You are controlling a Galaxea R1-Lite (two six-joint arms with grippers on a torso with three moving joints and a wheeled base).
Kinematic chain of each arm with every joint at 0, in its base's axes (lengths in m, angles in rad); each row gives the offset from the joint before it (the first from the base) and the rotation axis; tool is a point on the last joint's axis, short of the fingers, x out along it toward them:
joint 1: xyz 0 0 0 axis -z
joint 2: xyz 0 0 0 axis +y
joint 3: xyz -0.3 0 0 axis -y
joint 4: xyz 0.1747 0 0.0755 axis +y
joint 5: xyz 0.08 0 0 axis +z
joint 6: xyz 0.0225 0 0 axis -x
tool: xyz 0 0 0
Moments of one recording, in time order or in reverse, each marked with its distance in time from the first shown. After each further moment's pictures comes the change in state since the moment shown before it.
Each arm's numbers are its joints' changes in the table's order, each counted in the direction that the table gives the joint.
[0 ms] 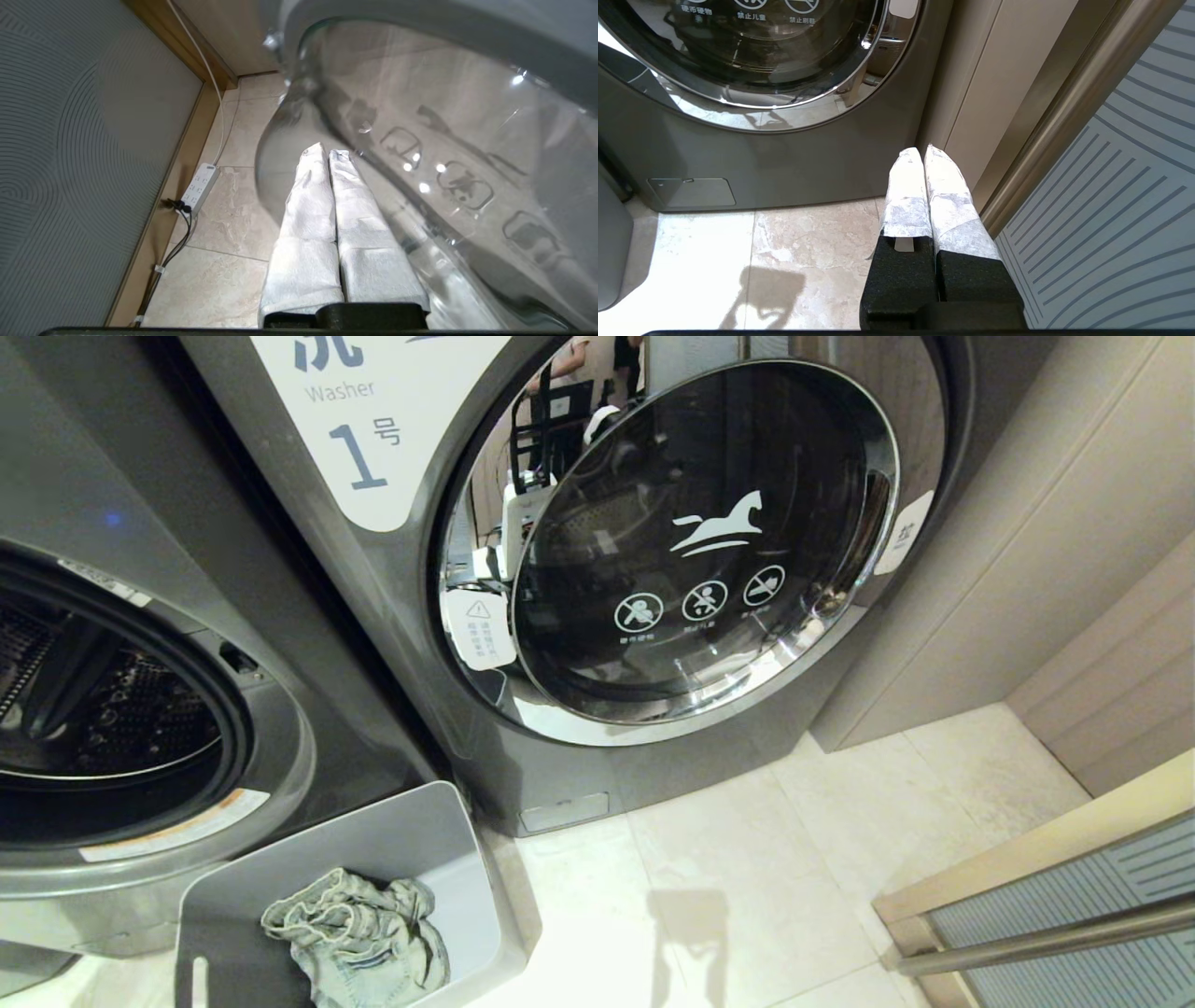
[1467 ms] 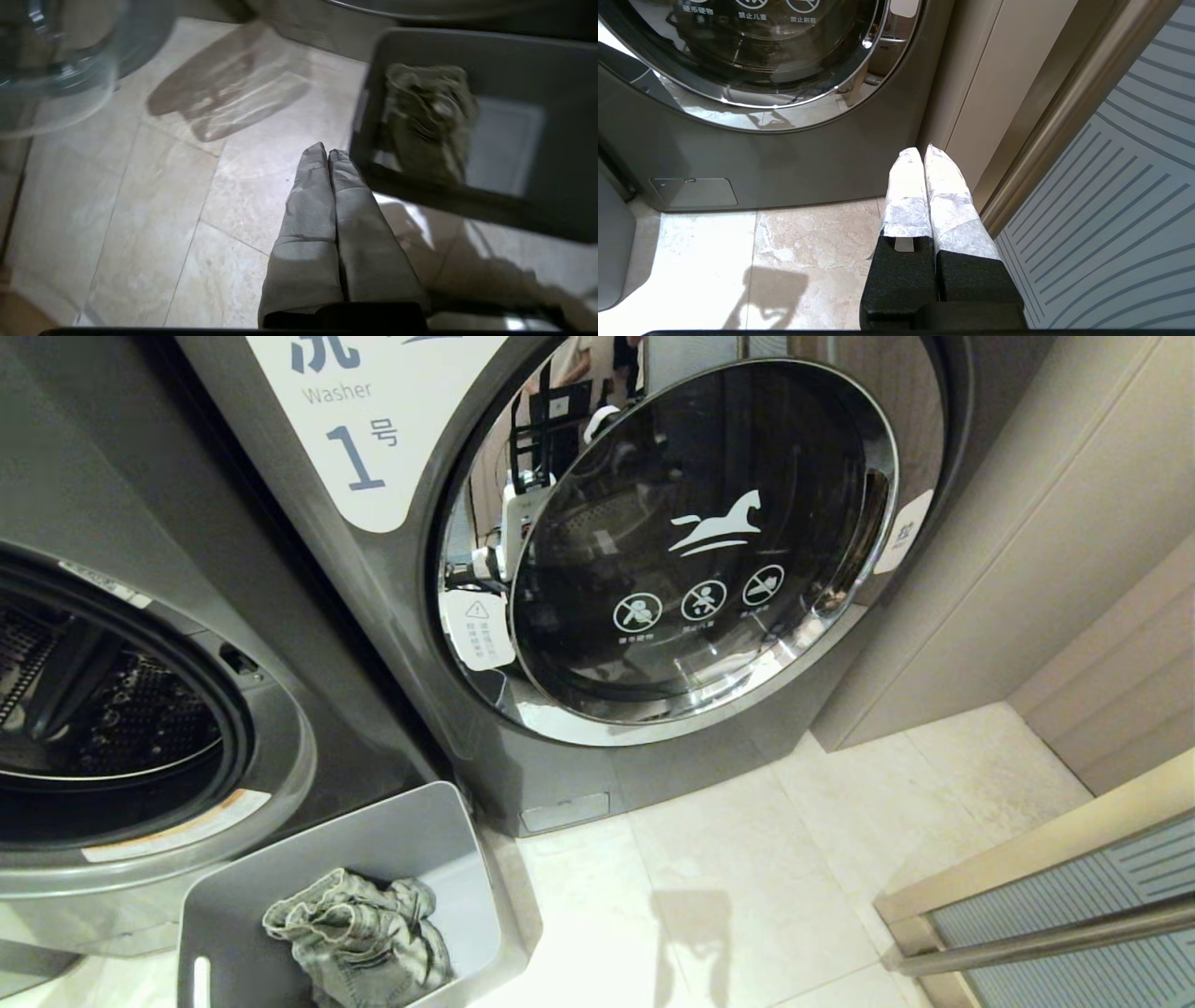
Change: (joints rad) left arm 0.771 -1.299 -1.152 0.137 -0.486 -0.315; right arm 0.000 0.000 0.000 0.000 0.000 0.000
